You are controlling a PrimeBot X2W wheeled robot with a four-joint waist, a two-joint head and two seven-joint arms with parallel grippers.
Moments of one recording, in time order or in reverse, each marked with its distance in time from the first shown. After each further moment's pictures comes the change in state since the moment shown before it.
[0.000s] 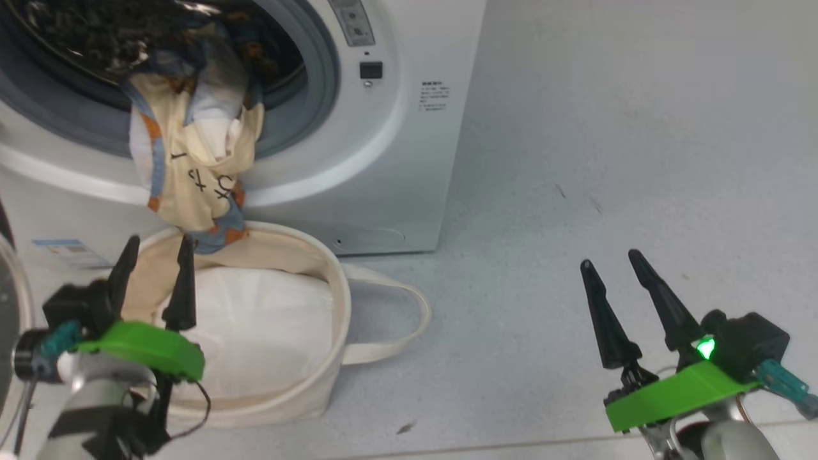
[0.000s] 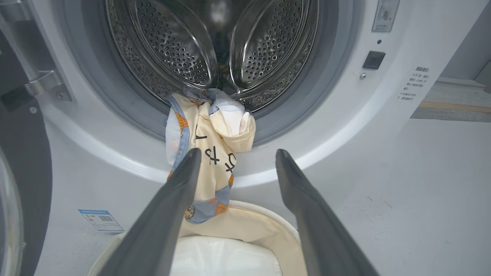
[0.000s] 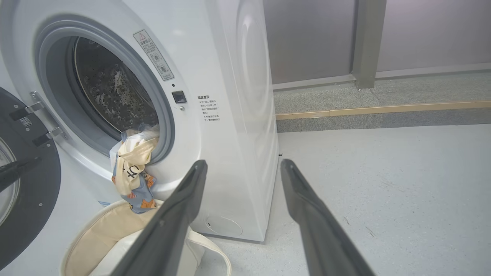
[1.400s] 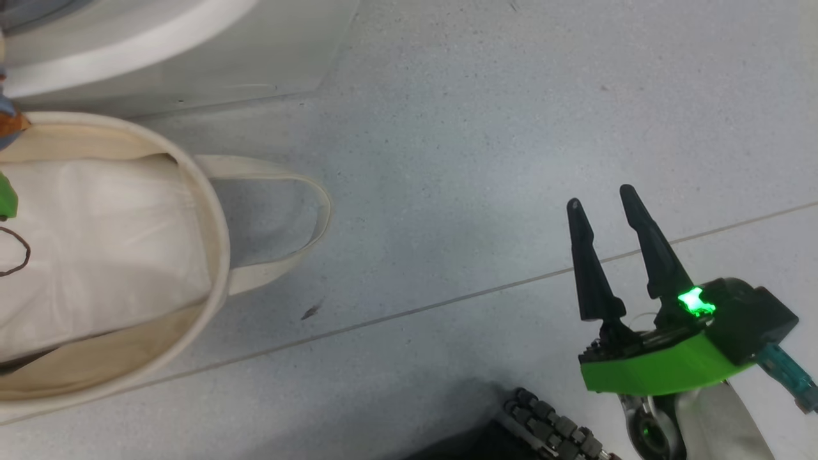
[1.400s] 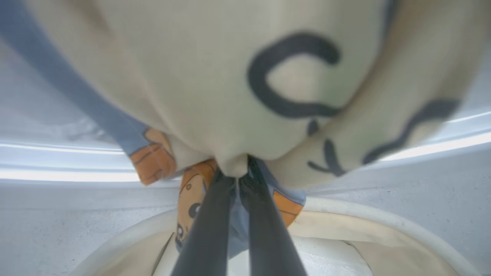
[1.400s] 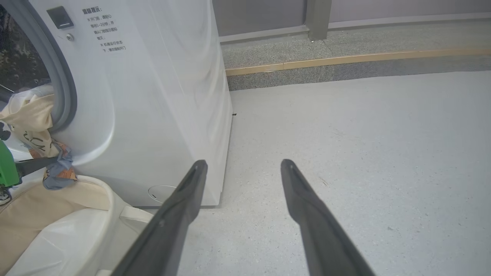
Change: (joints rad) left arm -0.723 0.244 -0.204 0.735 -0.128 -0.107 0.058; right arm -0.113 0.085 0.026 -0.045 -0.051 0.000 -0.129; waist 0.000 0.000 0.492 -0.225
